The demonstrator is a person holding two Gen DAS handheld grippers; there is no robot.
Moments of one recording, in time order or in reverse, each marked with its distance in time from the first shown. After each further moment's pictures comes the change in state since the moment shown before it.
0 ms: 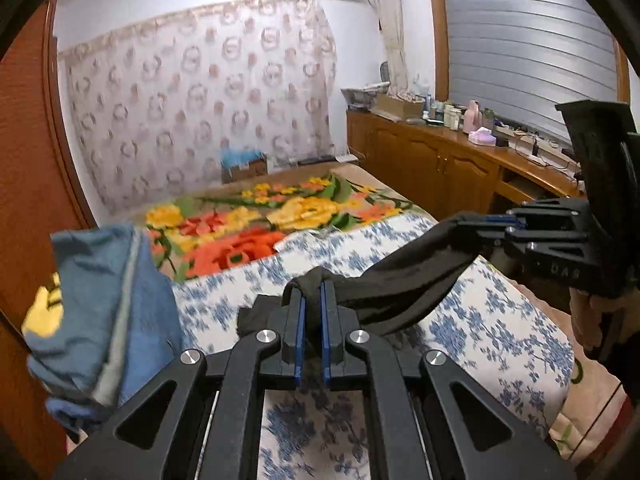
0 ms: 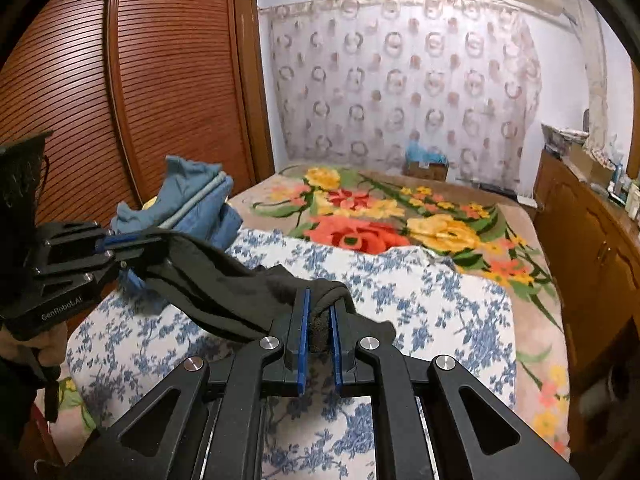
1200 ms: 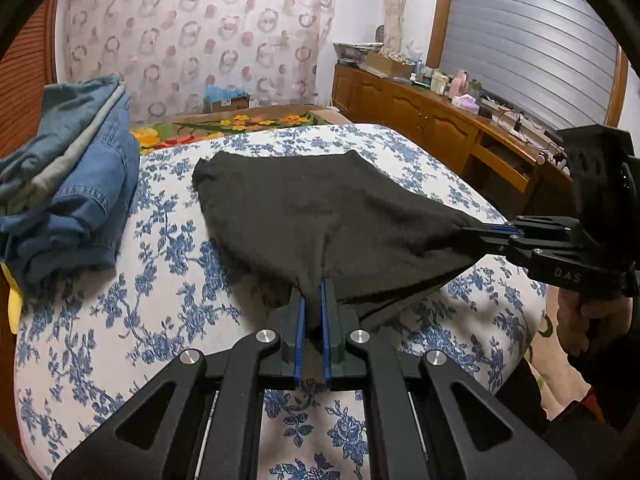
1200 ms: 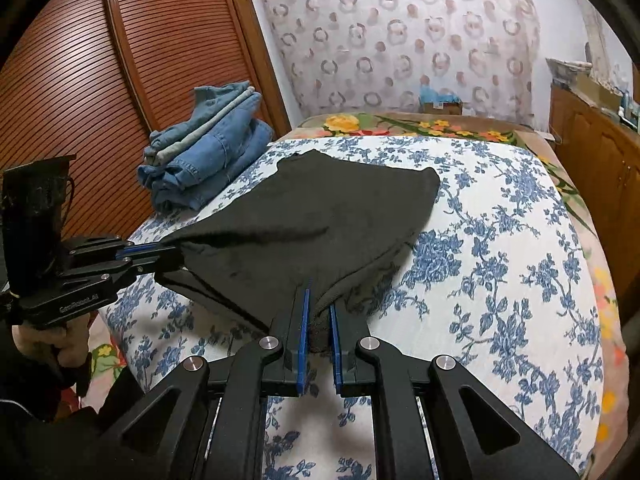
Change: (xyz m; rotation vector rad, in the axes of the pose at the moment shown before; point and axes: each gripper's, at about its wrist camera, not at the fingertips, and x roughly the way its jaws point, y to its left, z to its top) left arm -0.017 -0.029 -0.117 -0.106 0.156 -0.101; right arm -0.040 0.008 -0.105 0.128 0.097 0.100
